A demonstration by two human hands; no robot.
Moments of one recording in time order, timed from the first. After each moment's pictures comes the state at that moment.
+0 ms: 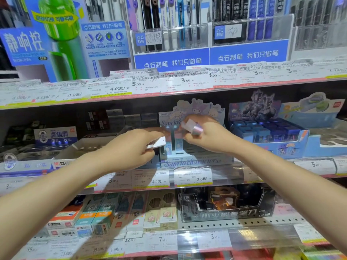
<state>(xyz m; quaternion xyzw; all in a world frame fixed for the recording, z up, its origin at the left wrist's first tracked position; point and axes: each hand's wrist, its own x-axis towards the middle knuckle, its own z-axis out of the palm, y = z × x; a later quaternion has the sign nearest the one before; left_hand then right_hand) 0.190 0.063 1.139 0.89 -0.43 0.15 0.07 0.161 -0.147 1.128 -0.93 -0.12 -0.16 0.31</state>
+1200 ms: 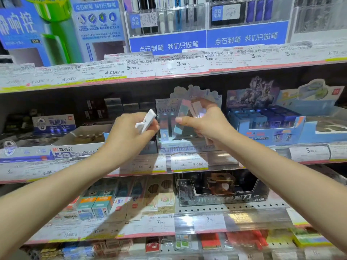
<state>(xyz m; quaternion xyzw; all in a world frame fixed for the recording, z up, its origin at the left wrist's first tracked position) 0.164 0.051 1.122 0.86 -0.29 0.24 0.34 0.152 -0.140 1.117 -0.80 -0.04 -0.22 0.56</state>
